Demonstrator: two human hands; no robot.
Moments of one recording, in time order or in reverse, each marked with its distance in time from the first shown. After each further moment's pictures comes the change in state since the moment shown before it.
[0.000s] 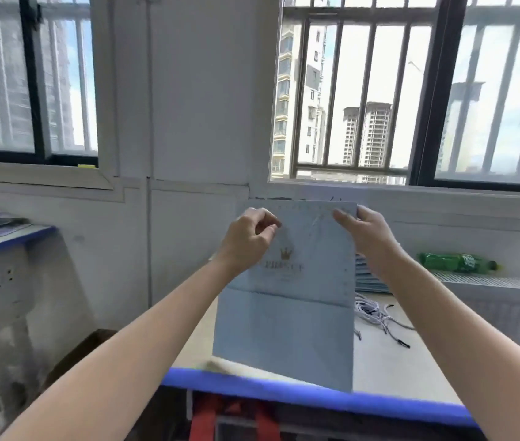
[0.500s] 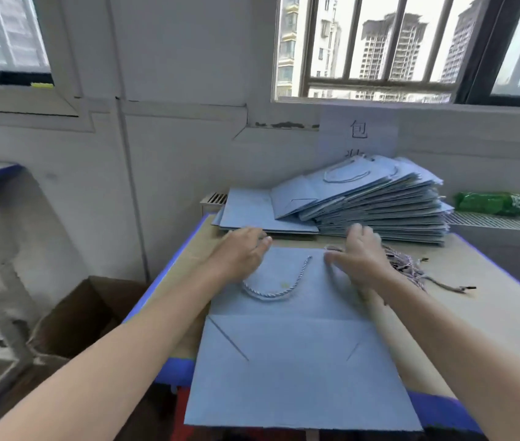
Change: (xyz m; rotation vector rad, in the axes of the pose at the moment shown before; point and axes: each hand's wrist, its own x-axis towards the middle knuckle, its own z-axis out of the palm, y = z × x) left_hand -0.016 -0.141 0.075 0.441 -0.419 -0.216; right_hand 0.021 0.179 0.036 -0.928 -0.180 0.266
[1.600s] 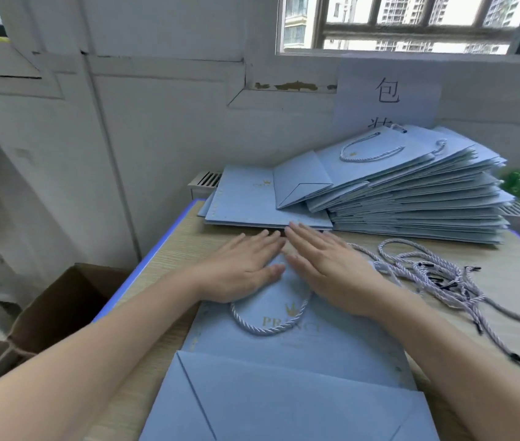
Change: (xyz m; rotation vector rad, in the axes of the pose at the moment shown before) left_hand 0.029 -0.020 0.019 0.245 -0.476 0.155; right_hand 0.013 -0.024 0.032 -0.247 -0.324 -0.564
